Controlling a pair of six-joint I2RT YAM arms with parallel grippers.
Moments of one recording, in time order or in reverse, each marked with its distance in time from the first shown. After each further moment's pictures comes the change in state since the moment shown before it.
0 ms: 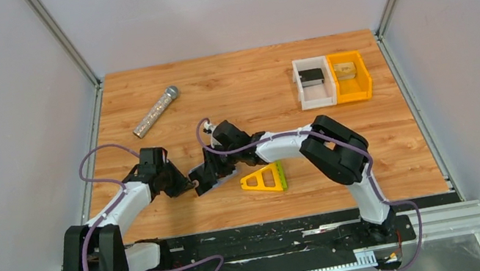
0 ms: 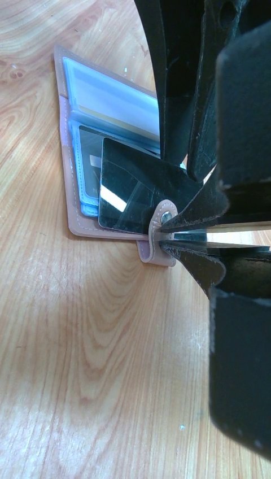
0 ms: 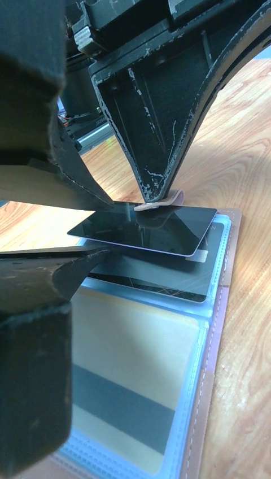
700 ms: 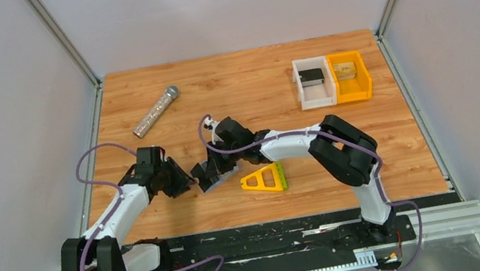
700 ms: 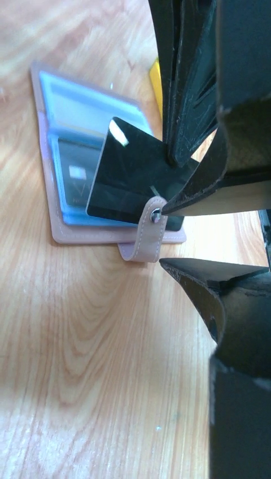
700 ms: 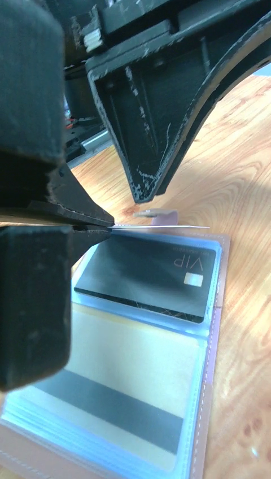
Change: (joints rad) left arm 0.001 -0.050 0.010 -0.056 0.019 0.000; right arm -0.014 -0.030 -0.011 0.019 0.002 -0.019
